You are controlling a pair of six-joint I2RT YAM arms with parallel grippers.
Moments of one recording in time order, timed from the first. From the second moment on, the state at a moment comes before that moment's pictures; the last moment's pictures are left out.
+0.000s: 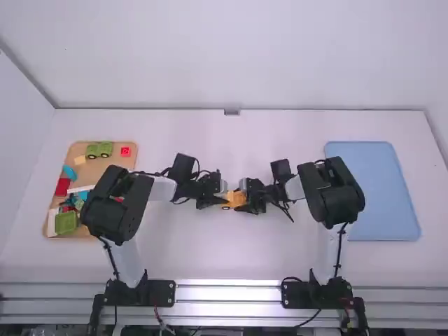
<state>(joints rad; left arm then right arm) -0.27 1.91 0.80 0.08 0.89 1.00 0.27 2.12 0.81 0.16 -1.07 -1.11</state>
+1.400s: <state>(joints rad) -0.27 1.90 0.80 0.08 0.83 0.91 0.27 2.12 0.81 0.16 -1.07 -1.11</state>
